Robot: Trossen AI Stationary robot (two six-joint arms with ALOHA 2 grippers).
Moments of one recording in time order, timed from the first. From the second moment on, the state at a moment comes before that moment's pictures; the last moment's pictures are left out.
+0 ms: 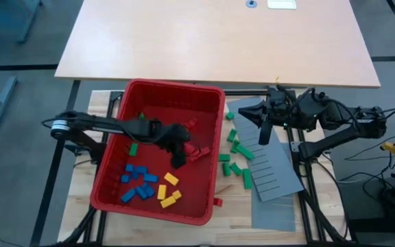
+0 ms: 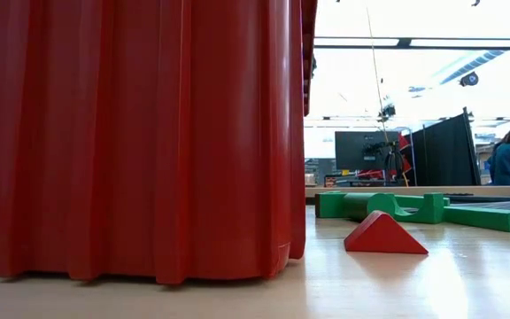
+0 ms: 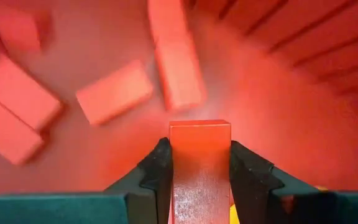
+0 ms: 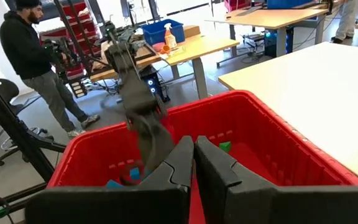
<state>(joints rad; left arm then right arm) 0.02 1.53 1.05 -0.60 0.04 -0.35 0.11 1.06 1.37 -0.45 0.34 0.29</state>
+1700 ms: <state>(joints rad) 0.03 1.87 1.85 -0.79 0.14 -0.14 0.10 1.05 1.37 -0.44 0.37 0.27</state>
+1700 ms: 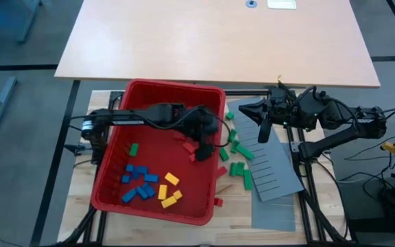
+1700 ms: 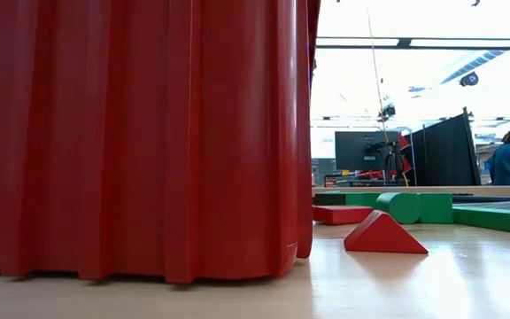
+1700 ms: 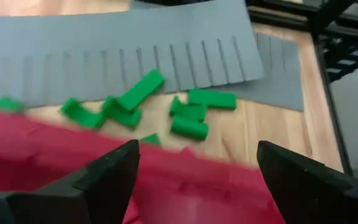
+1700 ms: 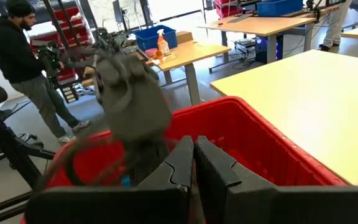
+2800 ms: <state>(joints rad) 0.09 1.72 1.11 -0.41 0.04 -0.27 0.10 1.05 1.37 -0.44 0.37 0.28</state>
